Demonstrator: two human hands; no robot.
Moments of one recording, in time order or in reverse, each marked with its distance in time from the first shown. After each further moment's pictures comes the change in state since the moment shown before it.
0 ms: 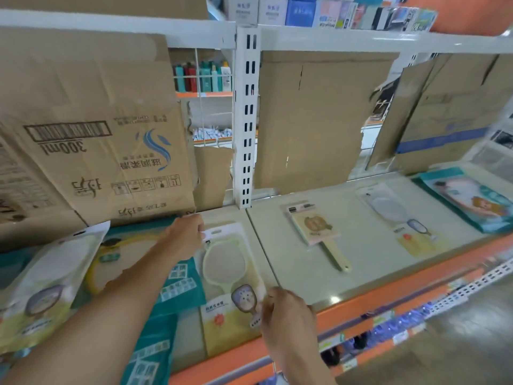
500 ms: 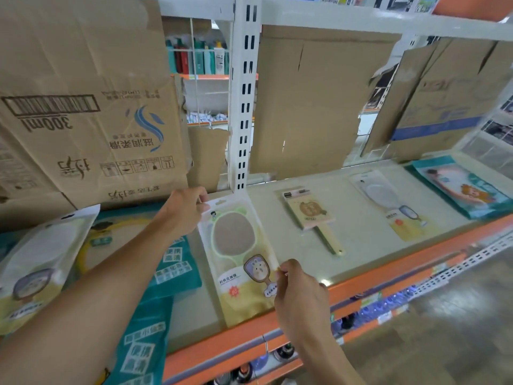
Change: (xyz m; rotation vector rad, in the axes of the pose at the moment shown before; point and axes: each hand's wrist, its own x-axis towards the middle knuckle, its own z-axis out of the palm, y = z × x) left_hand 0.000 0.018 -0.014 -0.197 0.086 0.099; right_hand -0.003 0.009 -0.024 0.007 0.102 0.001
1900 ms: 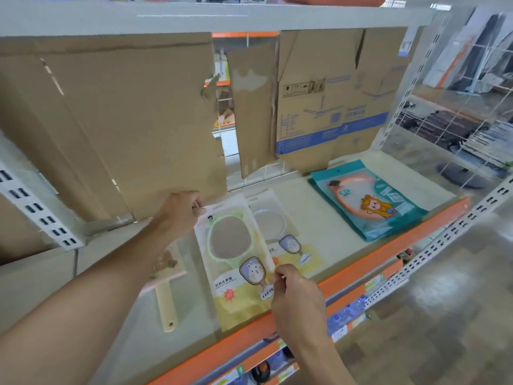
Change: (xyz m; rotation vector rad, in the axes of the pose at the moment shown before) left_hand 0.125 0.266 0.171 -0.001 -0.055 0.120; right_hand 0.131 0.249 -0.135 0.156 0.058 0.102
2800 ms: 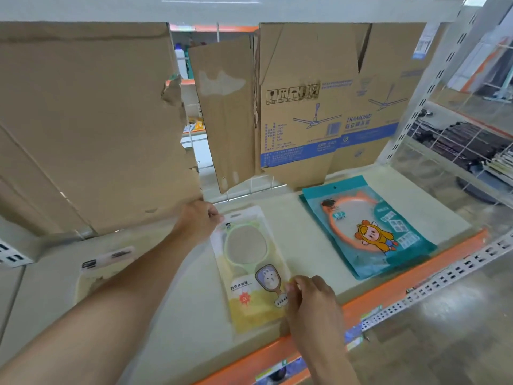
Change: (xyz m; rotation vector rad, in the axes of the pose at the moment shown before) left_hand 0.064 0.047 0.080 -0.111 0.020 -0.157; right_hand 0.084 0.087 -0.010 -0.123 0.154 -0.061
